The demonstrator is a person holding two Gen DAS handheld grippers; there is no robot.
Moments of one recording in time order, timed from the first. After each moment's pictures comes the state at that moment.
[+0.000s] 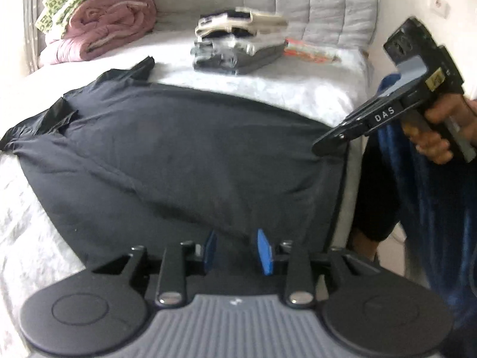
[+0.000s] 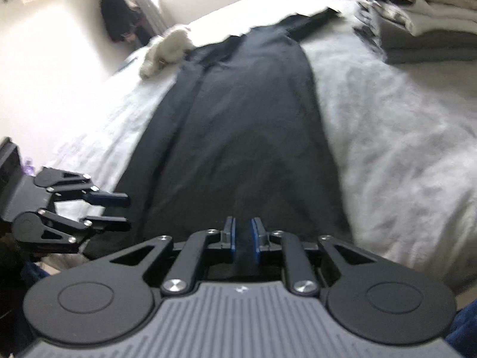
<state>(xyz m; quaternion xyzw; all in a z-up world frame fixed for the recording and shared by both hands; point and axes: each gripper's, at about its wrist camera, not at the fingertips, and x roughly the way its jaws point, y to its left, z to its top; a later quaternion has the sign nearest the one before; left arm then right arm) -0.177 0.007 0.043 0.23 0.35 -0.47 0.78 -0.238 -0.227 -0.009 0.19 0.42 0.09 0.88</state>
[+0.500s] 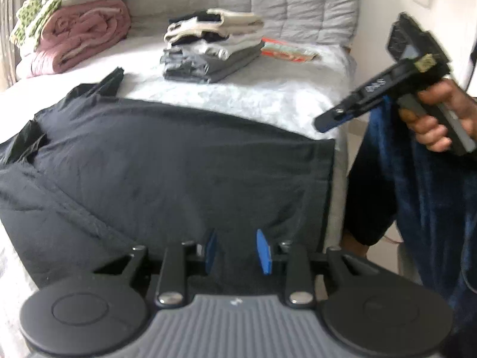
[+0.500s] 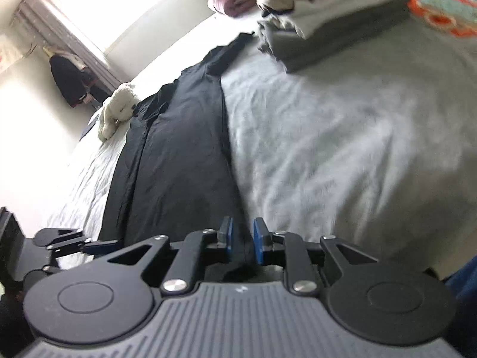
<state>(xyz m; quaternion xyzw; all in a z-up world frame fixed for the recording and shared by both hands) -0.169 -0.033 0.053 0.23 0.34 -0.50 0.77 -0.277 -0.300 -0.001 0.31 0.37 0.01 0.87</state>
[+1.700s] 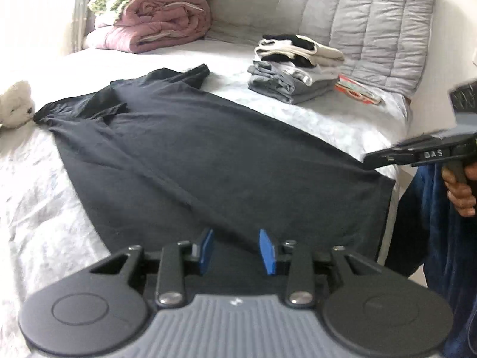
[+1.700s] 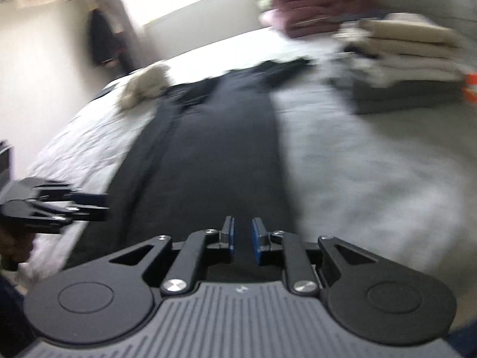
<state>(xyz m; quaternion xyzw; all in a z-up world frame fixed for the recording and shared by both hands) -0.139 0.031 0.057 0.13 0.35 -0.42 0.83 -0.233 -0.220 0.017 0.15 0.34 0.07 0.92</state>
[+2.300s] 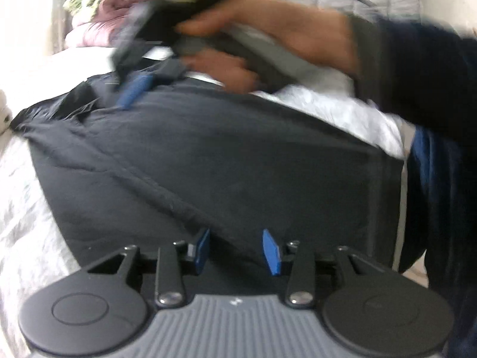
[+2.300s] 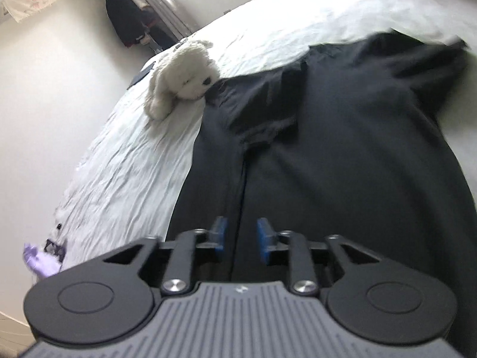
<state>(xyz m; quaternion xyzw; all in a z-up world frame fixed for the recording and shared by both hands) -0.128 0.006 0.033 0.16 0.35 -0.43 0.81 0.078 -0.178 0.010 0.23 0.42 0.17 0.86</state>
